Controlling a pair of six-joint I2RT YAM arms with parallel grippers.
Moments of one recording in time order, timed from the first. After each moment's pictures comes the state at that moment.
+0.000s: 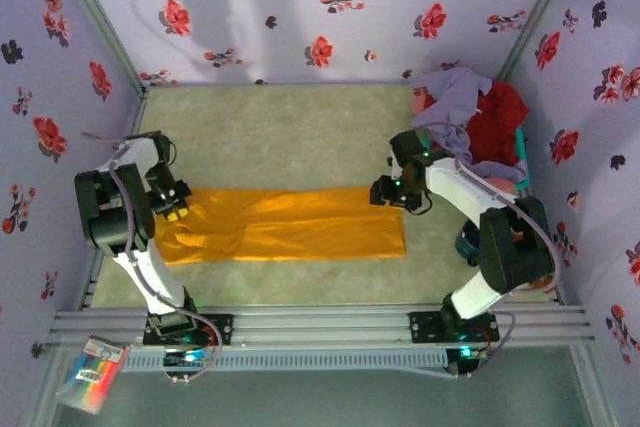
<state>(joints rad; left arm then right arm) 0.18 1.86 1.26 -1.13 -0.05 -0.33 0.37 1.58 1.06 -0.78 -0.23 0.44</state>
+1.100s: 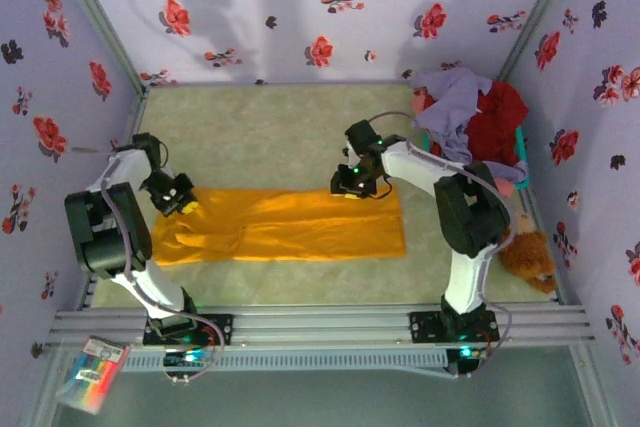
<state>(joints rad) 0.19 1.72 1.13 -0.96 0.29 -0.43 0.54 1.91 1.32 -0.67 -0.37 0.55</state>
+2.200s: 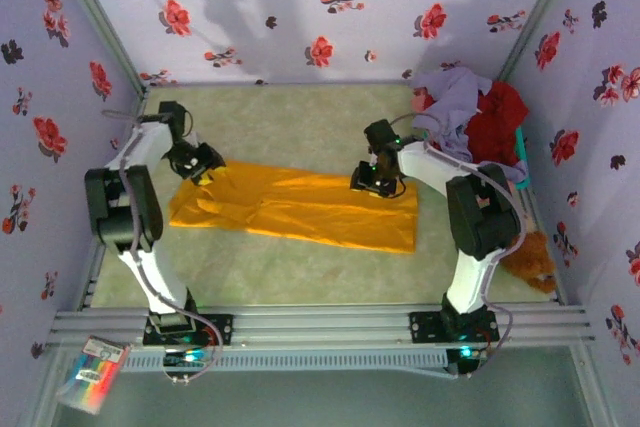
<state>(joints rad) 0.05 1.83 1.40 -1.00 0.37 -0.45 0.45 1.83 1.25 -0.69 -0.23 0.61</state>
